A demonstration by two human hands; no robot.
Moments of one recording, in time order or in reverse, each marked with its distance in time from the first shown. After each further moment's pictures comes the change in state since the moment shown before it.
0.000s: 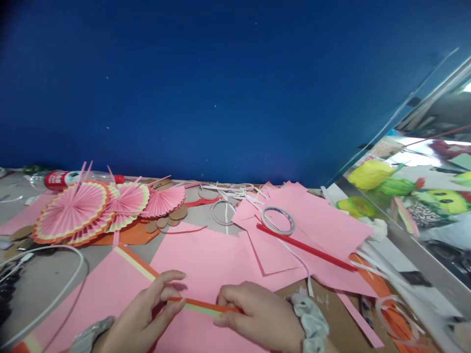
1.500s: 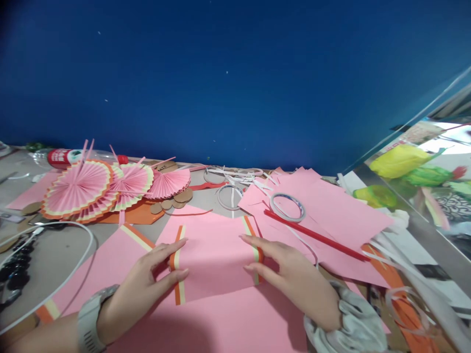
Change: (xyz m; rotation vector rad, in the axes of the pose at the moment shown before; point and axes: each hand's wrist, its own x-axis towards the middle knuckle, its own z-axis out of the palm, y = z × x) left_hand 0.008 0.016 -0.015 0.089 0.176 -0.113; right_hand -0.018 0.020 -0.029 -0.143 0.368 0.172
